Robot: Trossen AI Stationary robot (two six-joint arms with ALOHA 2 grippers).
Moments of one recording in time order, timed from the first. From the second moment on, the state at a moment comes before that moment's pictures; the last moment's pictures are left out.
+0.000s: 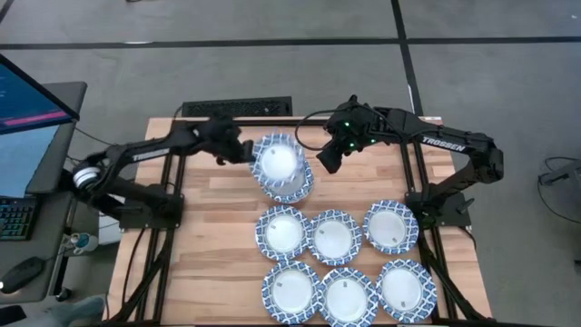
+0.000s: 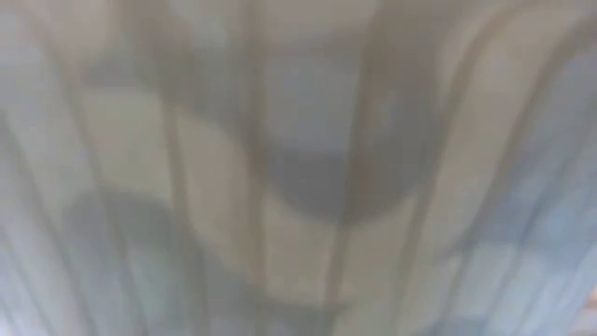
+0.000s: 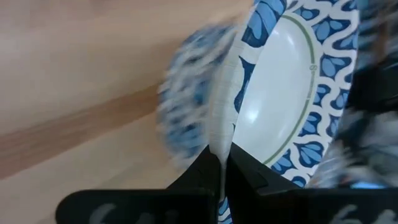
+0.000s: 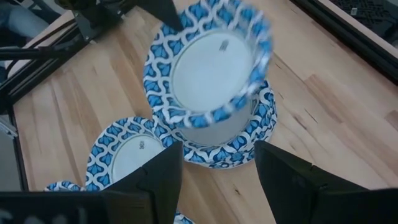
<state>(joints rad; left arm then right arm) 0.64 1.31 0.80 -0.33 0.44 -0.88 -0.27 1.45 1.47 -0.88 -0.10 0.34</state>
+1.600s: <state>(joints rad) 0.47 1.19 0.86 -0.57 0.35 -0.73 -0.27 1.45 1.47 -1.11 -0.02 0.26</state>
